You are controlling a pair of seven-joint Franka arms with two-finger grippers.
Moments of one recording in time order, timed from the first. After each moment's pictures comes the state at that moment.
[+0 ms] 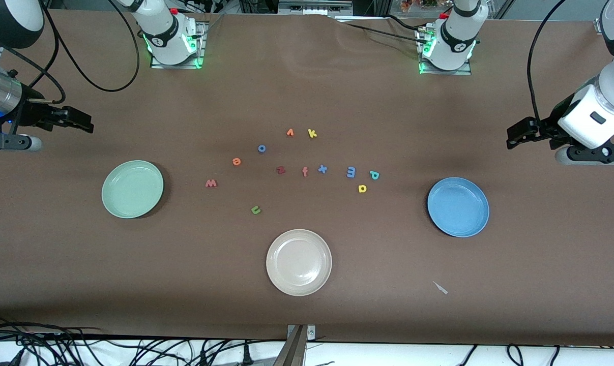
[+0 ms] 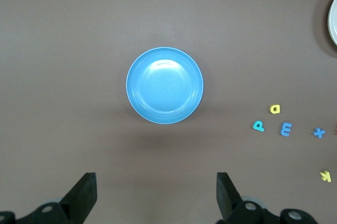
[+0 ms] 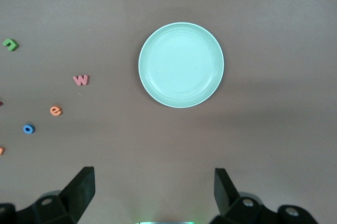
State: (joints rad) left arm -0.05 0.09 -0.02 -1.57 -0.01 1.60 -0.08; right arm 0.07 0.02 -0.08 -1.73 -0.01 1.61 0.04
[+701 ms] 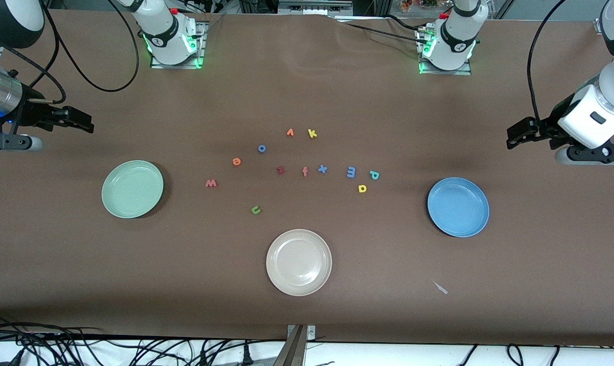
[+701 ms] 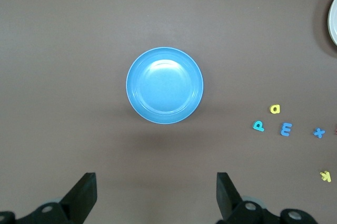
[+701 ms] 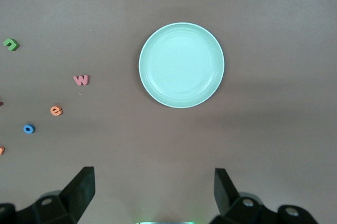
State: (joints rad) left arm -0.05 0.09 -0.02 -1.57 -0.01 1.60 -0.08; right arm 0.08 0.02 -0.08 -1.73 -0.01 1.61 0.04
